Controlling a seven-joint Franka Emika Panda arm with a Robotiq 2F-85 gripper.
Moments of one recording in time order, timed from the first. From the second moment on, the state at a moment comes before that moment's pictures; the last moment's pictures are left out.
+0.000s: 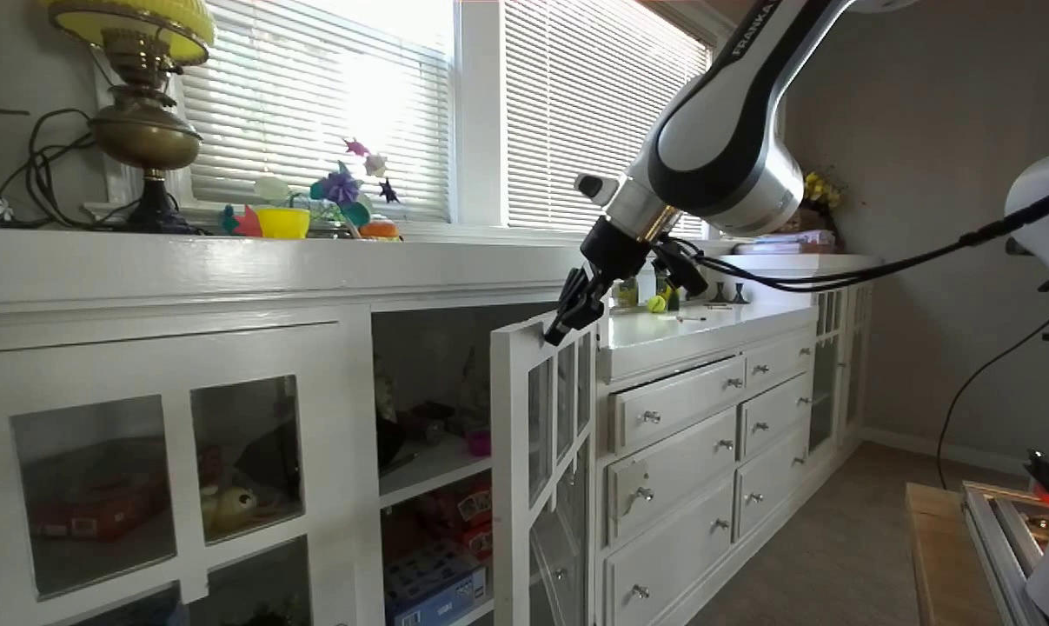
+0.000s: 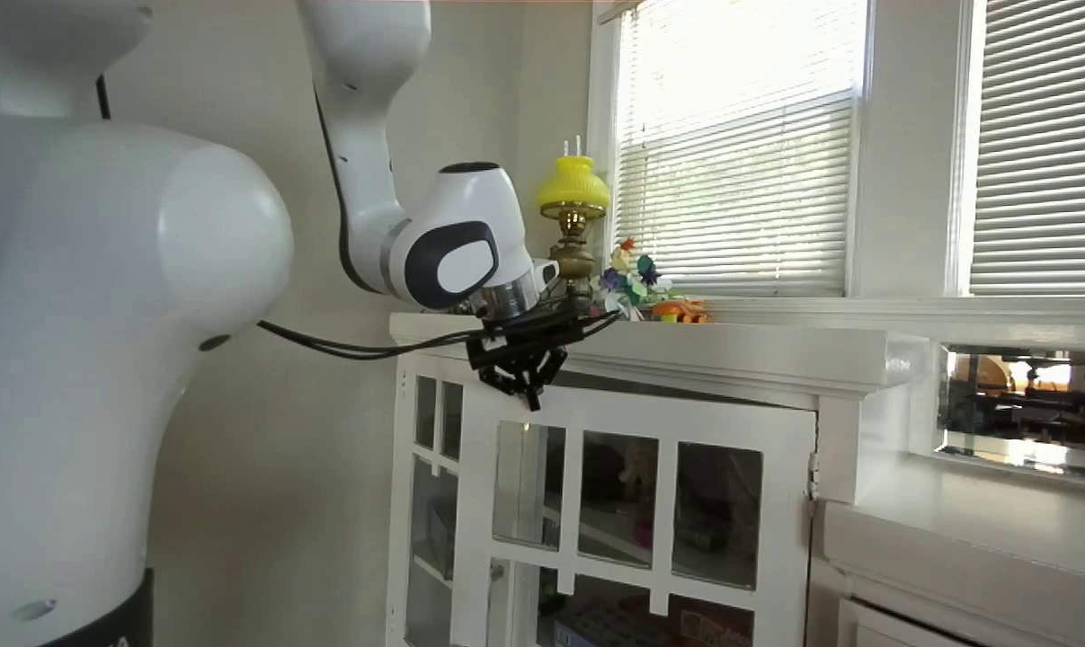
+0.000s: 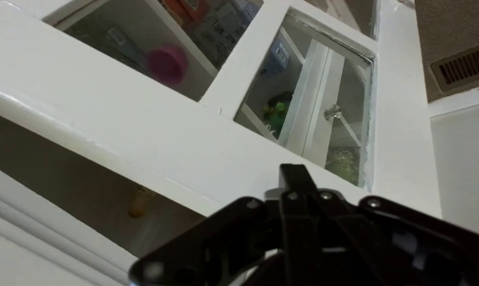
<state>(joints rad) 0.57 -0.15 -0.47 -2.75 0.26 3.26 -0.94</state>
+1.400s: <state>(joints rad) 1.21 -0.15 -1.19 -2.74 0.12 3.39 -1.01</state>
